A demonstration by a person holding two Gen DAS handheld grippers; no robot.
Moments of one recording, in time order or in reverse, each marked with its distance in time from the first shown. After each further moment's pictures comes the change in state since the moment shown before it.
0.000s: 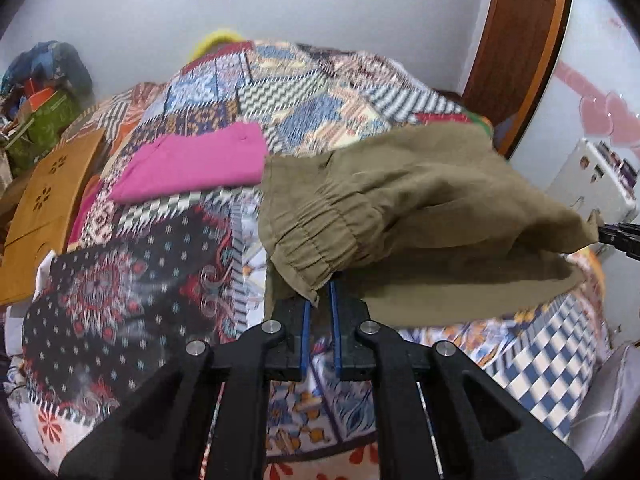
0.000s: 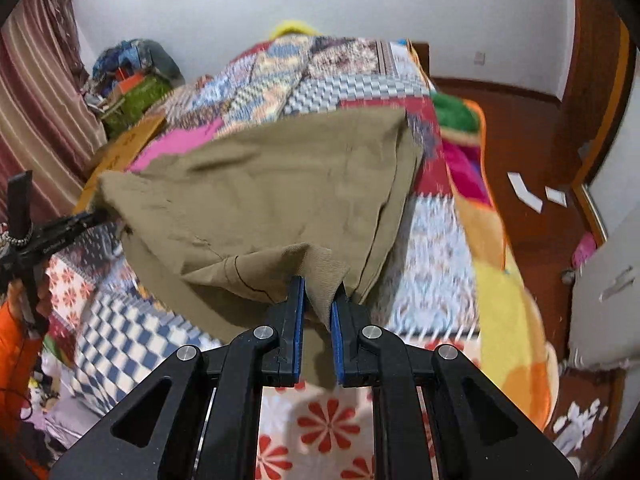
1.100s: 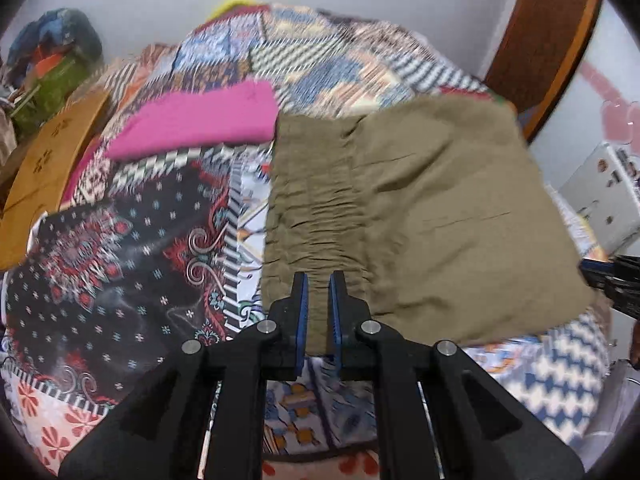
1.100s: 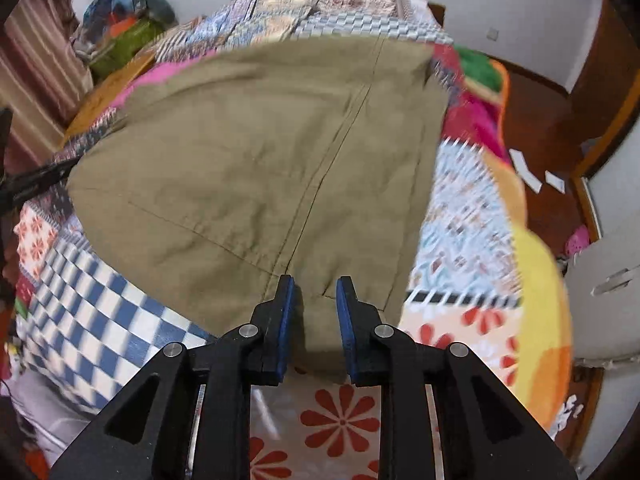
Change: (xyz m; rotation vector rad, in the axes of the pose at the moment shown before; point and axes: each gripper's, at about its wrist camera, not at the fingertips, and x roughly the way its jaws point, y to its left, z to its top) left arm 0.032 0.002 -0.003 -0.076 0.106 0.031; right arm 0.041 0.014 -0.028 -0.076 0.153 -0.050
